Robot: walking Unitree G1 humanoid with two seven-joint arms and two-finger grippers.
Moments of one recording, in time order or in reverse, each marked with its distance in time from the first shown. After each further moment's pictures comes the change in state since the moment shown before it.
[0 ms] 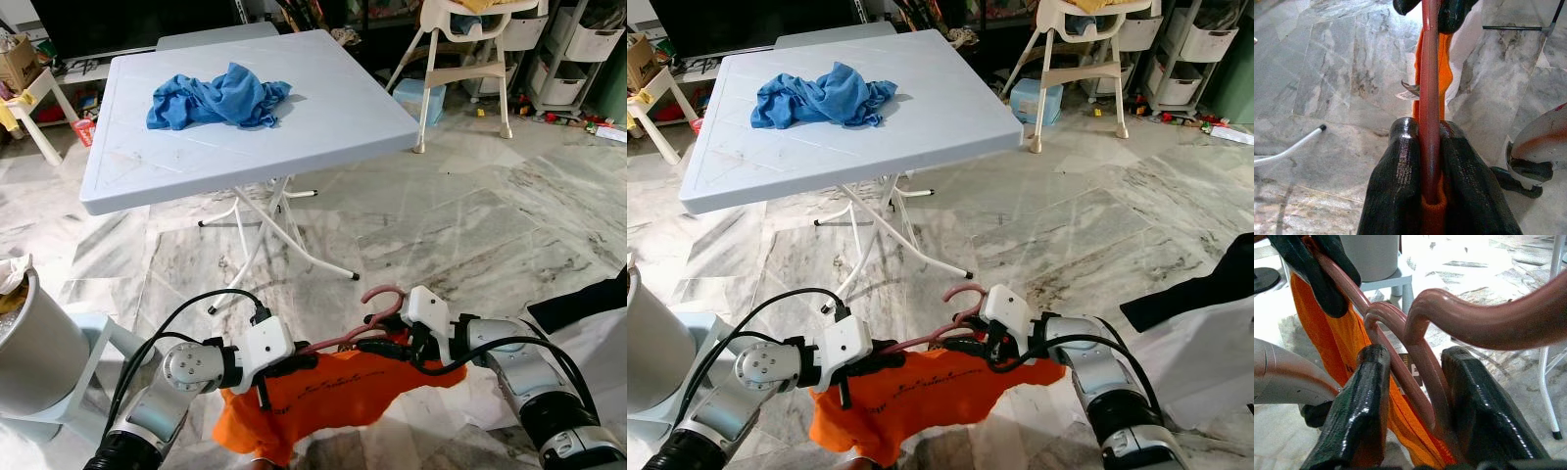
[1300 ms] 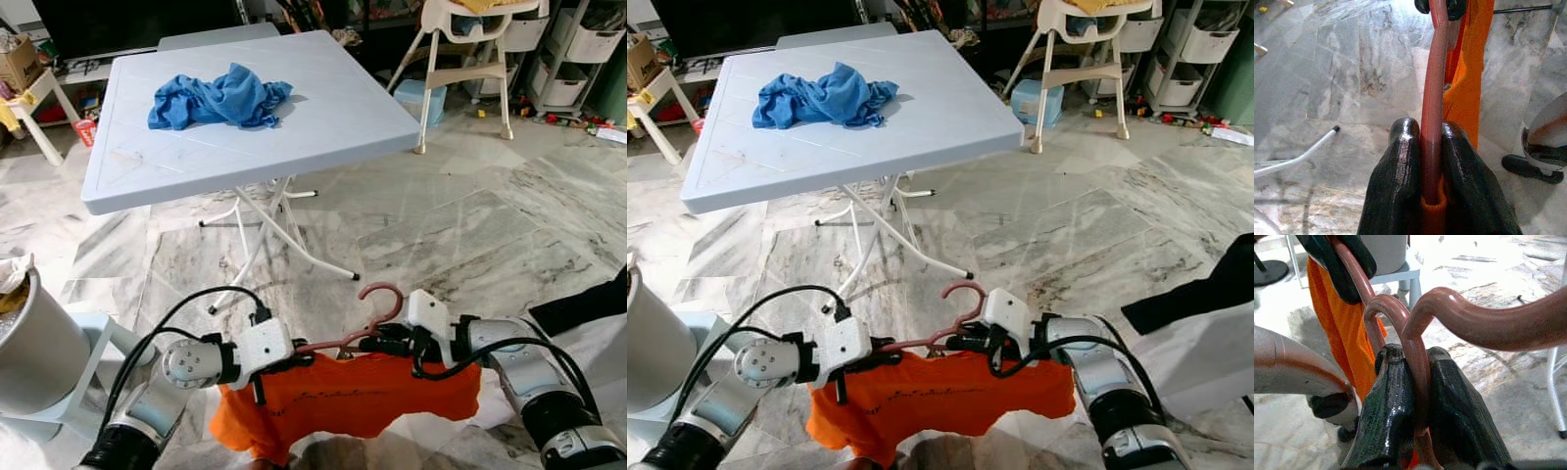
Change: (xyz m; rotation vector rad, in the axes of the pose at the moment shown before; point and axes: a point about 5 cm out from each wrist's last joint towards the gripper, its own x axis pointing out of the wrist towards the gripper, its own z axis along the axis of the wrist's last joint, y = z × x) left arm -0.001 0.006 -0.001 0.103 0.024 0.010; right arm -0.002 0.001 -0.002 0.011 0.020 0.040
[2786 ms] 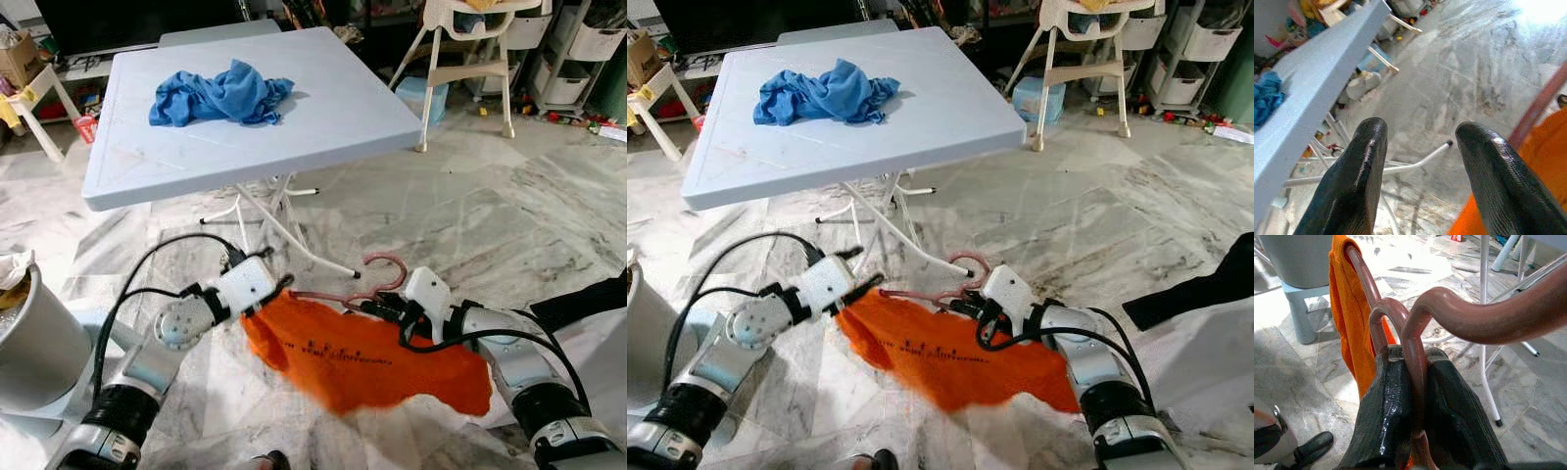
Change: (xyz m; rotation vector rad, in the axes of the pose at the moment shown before) left arm -0.017 0.066 0.023 0.161 -0.063 0.511; right arm 0.004 -0.019 0.011 -0.051 -0.043 -0.283
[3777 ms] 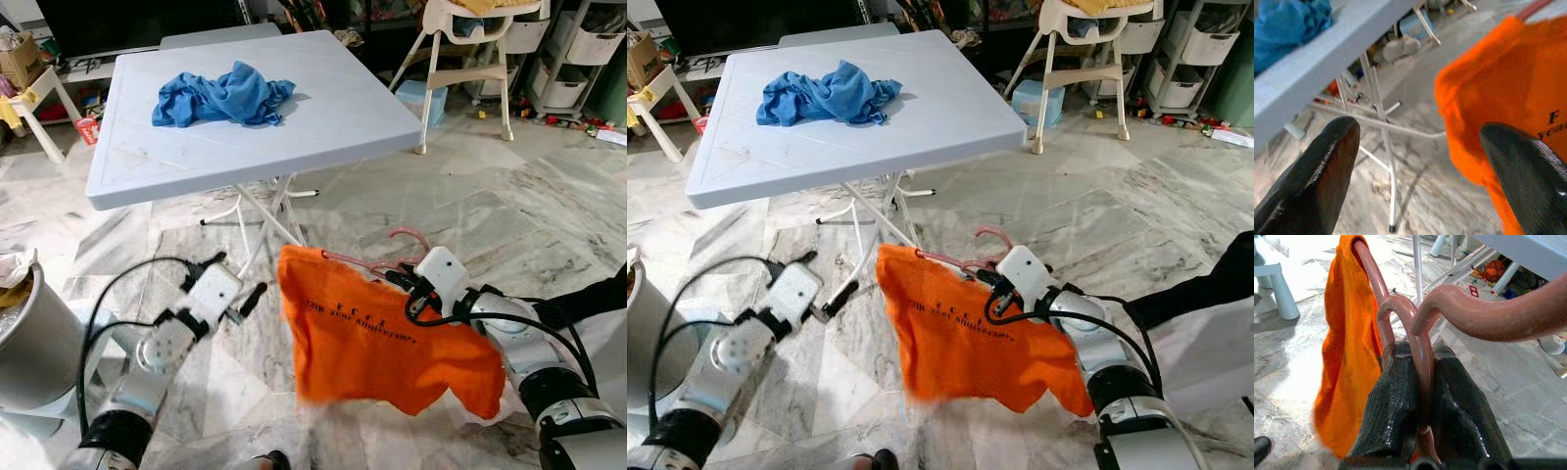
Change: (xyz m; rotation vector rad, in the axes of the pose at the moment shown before) left arm -0.025 -0.009 -0.045 -0.215 0.136 0.233; right arm -0.011 -0.031 0.002 -0.060 0.048 -0.284
